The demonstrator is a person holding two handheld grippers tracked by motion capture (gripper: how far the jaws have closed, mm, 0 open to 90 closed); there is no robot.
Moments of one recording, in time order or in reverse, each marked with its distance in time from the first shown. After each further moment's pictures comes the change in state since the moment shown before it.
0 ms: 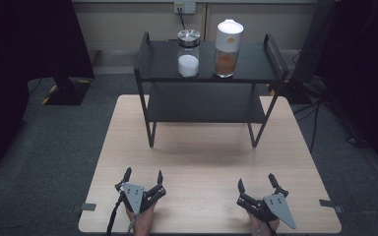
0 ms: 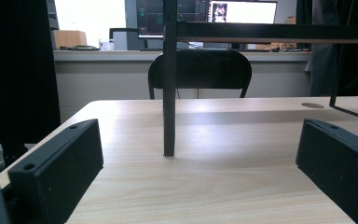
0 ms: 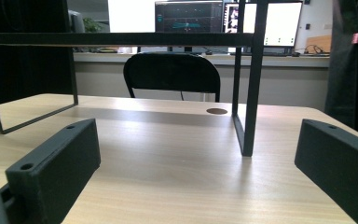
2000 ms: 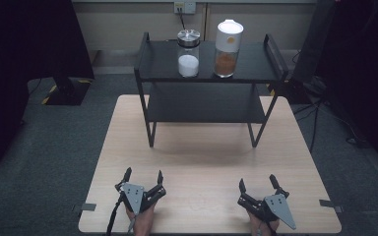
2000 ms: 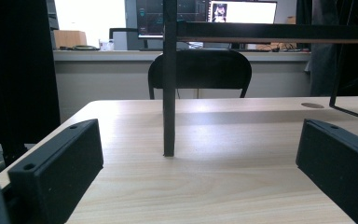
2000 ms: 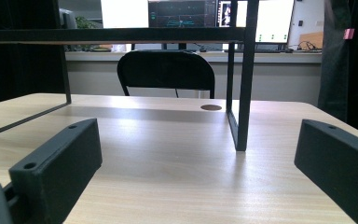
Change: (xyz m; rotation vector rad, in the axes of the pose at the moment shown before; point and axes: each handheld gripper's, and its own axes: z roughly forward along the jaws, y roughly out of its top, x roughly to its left) left arm 0.000 0.000 0.000 0.000 0.000 -0.001; right arm 0.003 0.000 0.000 0.012 -0.033 0.006
